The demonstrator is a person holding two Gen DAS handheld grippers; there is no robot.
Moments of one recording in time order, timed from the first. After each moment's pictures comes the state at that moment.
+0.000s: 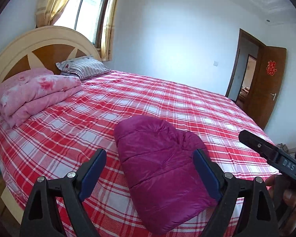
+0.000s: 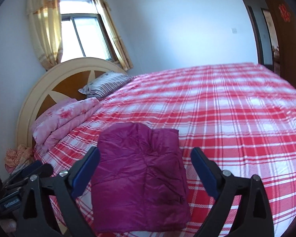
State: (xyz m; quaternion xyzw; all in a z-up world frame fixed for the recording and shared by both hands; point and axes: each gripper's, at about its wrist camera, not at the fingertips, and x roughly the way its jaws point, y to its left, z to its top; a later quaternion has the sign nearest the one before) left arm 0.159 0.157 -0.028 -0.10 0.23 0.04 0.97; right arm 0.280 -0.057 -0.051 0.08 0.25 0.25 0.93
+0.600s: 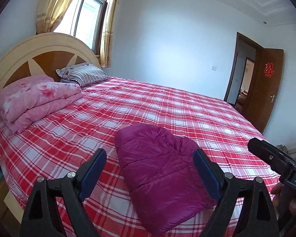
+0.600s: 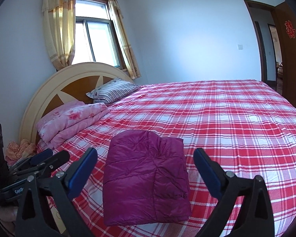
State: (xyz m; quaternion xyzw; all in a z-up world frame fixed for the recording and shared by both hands) left arm 0.146 0.152 -0.015 -0.09 0.21 0.04 0.97; right arm 0.236 -0.059 -0.030 0.06 0.21 0.26 0.94
